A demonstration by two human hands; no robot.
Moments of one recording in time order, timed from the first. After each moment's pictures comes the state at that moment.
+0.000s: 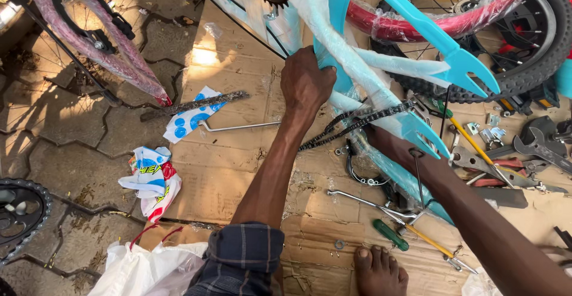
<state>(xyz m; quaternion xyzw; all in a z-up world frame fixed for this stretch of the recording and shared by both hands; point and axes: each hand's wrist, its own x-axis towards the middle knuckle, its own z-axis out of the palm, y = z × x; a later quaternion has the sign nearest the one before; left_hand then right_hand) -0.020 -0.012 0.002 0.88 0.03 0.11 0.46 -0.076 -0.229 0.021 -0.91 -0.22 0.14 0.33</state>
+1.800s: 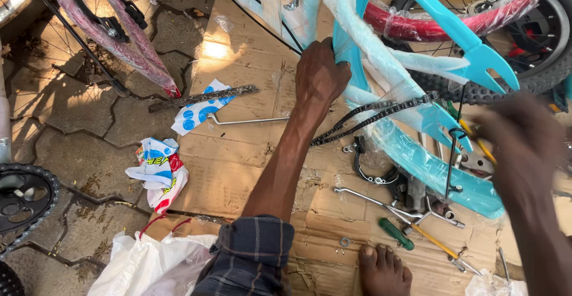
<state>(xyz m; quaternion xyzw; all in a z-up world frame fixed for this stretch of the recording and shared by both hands) -0.018 -0.008 -0.007 0.86 -0.03 0.19 0.48 -0.175 -0.309 0.064 -0.94 -0.04 -0.11 0.31</state>
